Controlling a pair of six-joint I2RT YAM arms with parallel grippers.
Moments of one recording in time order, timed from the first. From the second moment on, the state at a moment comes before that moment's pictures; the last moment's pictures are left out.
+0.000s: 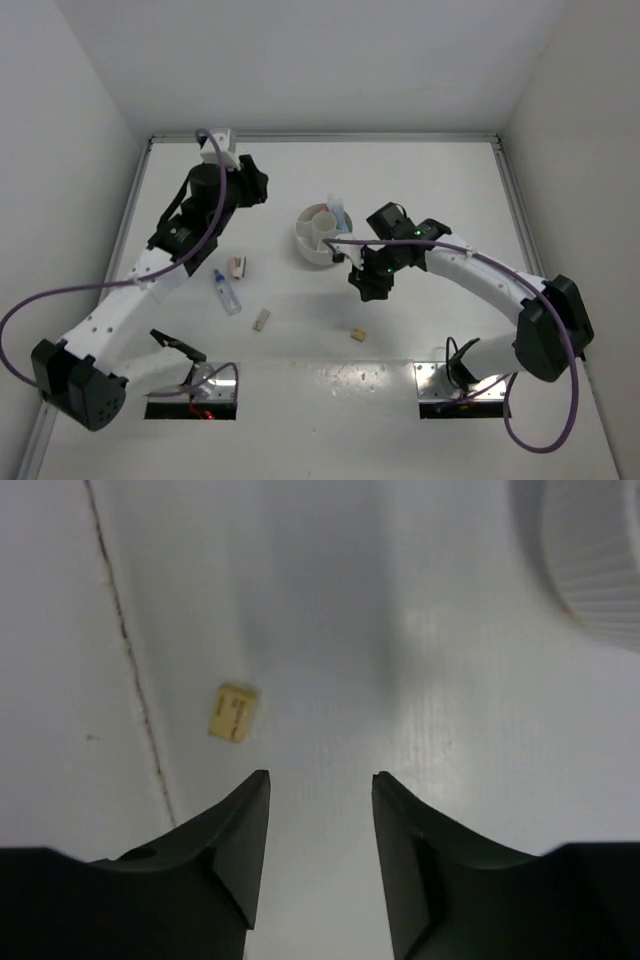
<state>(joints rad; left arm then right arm) -0.47 1.17 1.10 -0.15 -0.23 -0.36 0.64 1.37 0.96 -0.73 -0.46 -0.66</state>
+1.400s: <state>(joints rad) -0.44 0.96 0.88 -0.25 -0.36 -0.31 1.05 1.76 0.96 -0.68 -0.03 -0.30</state>
